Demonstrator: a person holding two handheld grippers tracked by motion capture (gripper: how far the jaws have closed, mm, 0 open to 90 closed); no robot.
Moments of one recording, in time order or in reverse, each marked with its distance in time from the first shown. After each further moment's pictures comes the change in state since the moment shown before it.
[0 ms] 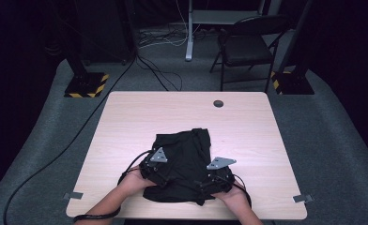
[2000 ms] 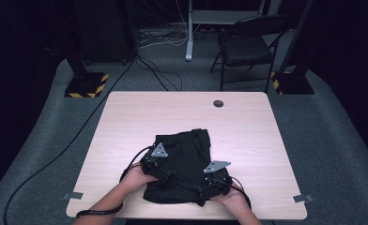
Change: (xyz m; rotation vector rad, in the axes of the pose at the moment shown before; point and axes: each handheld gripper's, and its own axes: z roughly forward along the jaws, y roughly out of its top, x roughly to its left) left arm 0.013 0.006 0.005 -0.014 0.035 -0.035; right arm 0.002 -0.011 0.015 0.093 0.012 -0.019
